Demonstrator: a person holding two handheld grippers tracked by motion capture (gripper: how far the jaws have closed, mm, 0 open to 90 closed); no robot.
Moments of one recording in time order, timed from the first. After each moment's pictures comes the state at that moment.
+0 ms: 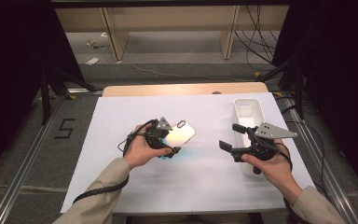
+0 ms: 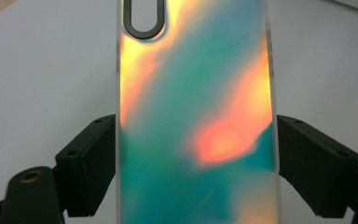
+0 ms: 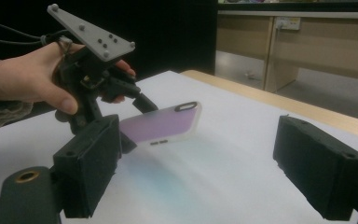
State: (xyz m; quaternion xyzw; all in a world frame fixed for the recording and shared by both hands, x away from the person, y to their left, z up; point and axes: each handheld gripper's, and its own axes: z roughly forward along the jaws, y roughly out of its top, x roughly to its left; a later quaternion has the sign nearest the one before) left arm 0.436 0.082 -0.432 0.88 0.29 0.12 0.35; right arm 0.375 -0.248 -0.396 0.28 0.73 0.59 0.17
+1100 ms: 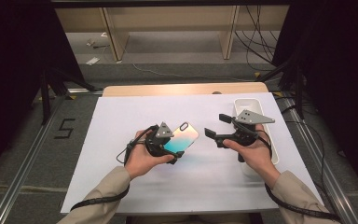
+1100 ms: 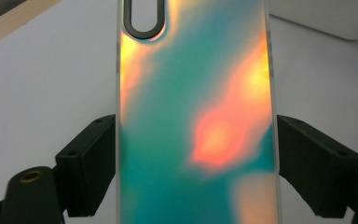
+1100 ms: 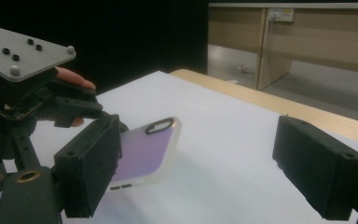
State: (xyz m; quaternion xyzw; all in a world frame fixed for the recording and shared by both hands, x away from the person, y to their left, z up) left arm 0.408 0.075 -0.429 0.86 0.28 0.15 0.39; right arm 0.414 -0.210 -0.395 0.30 0.74 0.58 0.18
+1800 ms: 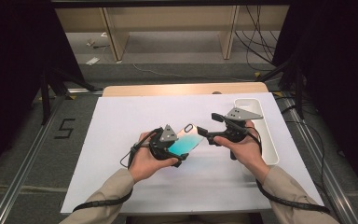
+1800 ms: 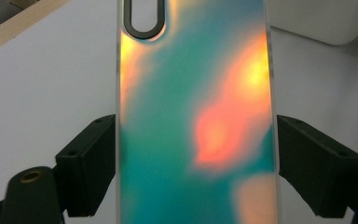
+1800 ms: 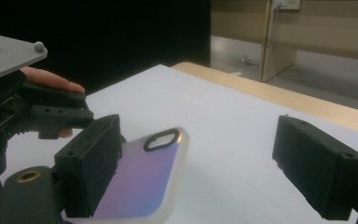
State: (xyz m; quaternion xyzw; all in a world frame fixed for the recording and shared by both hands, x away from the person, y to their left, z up) left arm 0.399 0.063 -0.429 0.86 0.27 0.15 0.40; right arm 0.428 -0.189 -0.402 0.31 0.74 0.57 0.16
